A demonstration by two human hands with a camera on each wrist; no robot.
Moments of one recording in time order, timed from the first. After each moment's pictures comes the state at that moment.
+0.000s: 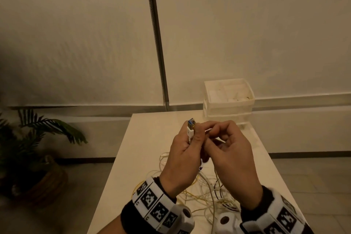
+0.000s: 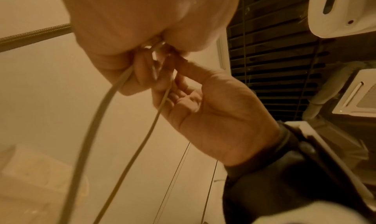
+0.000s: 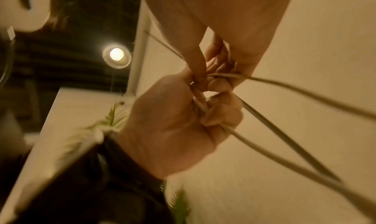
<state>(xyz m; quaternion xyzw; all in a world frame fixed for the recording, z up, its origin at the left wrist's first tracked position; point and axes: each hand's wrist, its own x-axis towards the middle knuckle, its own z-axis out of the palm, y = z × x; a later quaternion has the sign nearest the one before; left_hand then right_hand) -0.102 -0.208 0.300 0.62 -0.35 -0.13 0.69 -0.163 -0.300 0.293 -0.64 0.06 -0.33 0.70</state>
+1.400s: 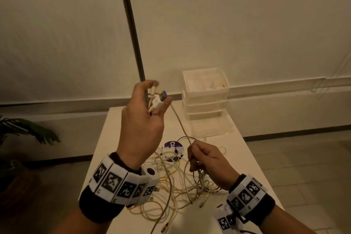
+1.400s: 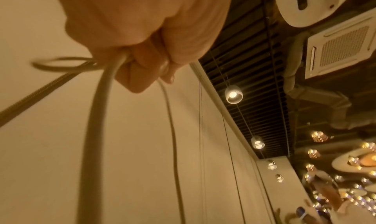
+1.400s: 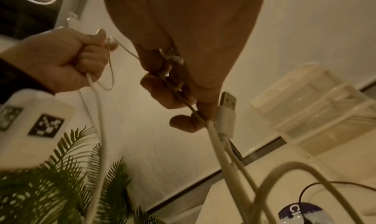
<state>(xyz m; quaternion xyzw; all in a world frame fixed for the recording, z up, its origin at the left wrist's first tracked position) -0.075 -0.193 0.329 0.72 -0.36 0.11 0.59 -0.173 -0.343 0.199 -0.70 0.07 -0.11 0.70</state>
